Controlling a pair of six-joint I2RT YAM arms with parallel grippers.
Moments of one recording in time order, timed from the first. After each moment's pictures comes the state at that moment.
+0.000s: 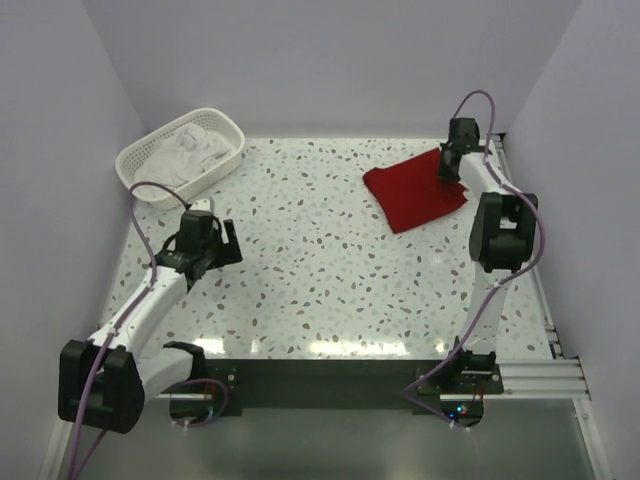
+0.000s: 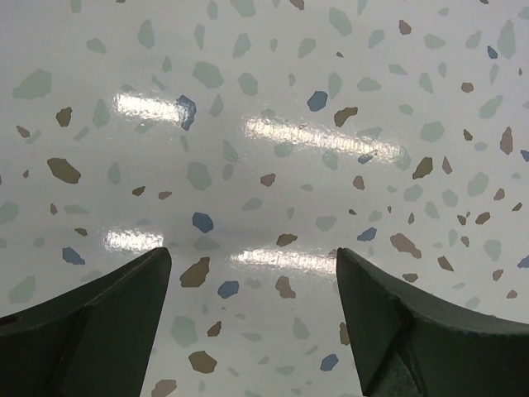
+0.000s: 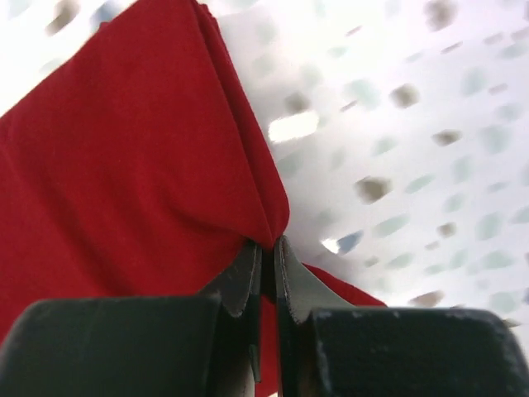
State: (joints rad) left arm -0.18 1.09 0.66 -0.40 -0.14 -0.38; right arm 0.00 2.13 1.71 -0.45 0.17 0.13
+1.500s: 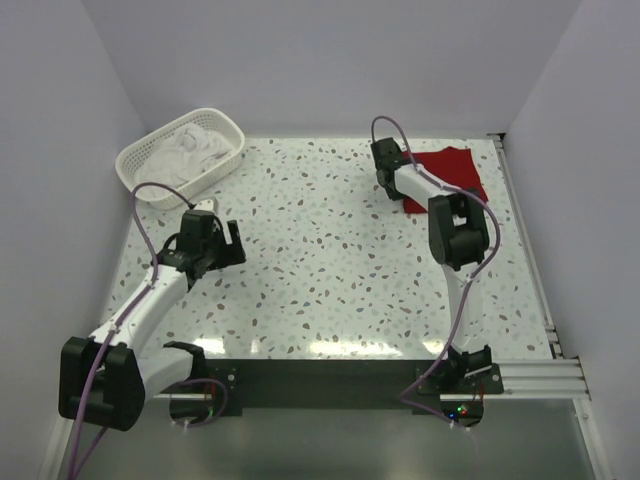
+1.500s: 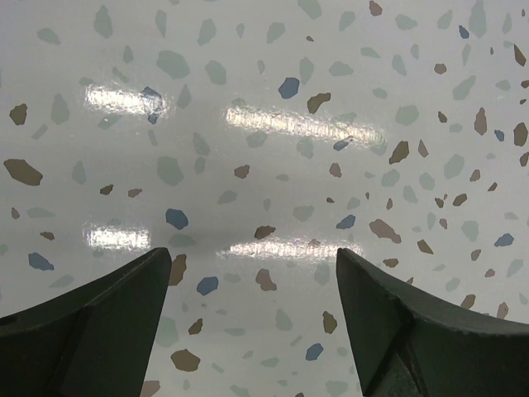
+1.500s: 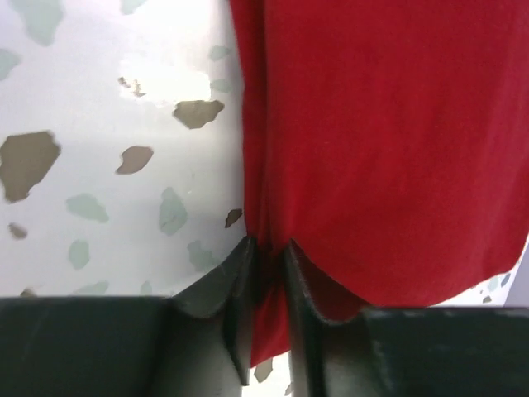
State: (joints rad) left arm -0.18 1.11 0.66 -0.40 -0.06 -0.38; right arm 0.30 2.30 1.80 -0.53 0.54 -0.10
